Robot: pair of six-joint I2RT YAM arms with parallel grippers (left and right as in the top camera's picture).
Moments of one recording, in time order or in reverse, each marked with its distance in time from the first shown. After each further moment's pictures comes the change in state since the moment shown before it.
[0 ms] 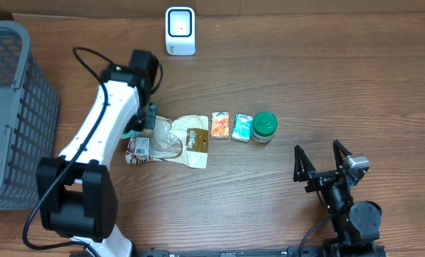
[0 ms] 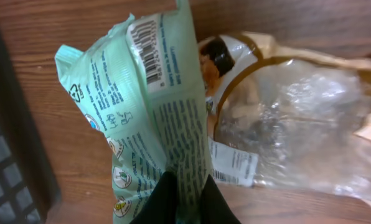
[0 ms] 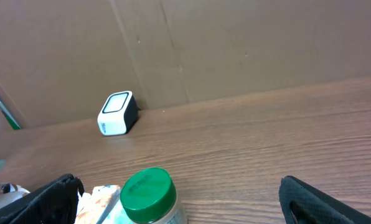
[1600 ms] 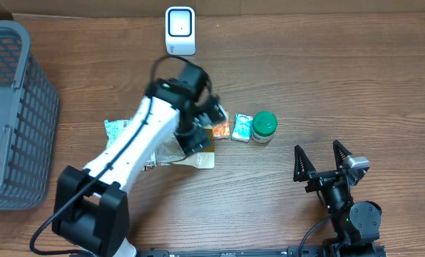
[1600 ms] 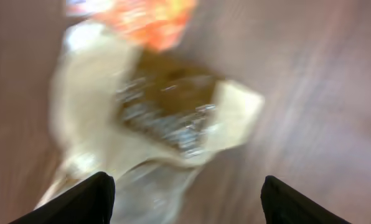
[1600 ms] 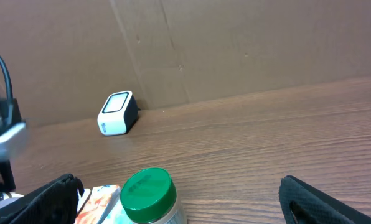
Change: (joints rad) left arm -0.304 -0.052 -0.040 0.067 0.403 0.743; right arm 0.000 0.000 0.000 0.001 0.000 0.000
